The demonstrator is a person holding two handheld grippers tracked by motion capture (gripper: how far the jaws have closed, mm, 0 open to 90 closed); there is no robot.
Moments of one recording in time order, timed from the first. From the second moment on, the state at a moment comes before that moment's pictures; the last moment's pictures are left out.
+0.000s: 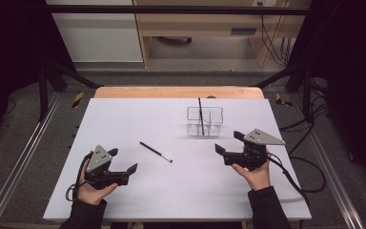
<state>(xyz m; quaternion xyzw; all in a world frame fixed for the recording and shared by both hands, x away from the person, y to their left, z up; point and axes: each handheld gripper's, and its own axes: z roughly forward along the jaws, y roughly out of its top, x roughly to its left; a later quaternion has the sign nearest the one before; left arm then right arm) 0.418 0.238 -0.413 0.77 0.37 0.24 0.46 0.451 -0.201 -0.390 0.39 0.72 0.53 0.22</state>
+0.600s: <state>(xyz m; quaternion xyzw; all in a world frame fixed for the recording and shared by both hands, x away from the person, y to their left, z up) 0.417 0.243 -0.408 0.77 0.37 0.24 0.46 0.431 -0.216 -0.407 0.41 0.72 0.51 0.22</state>
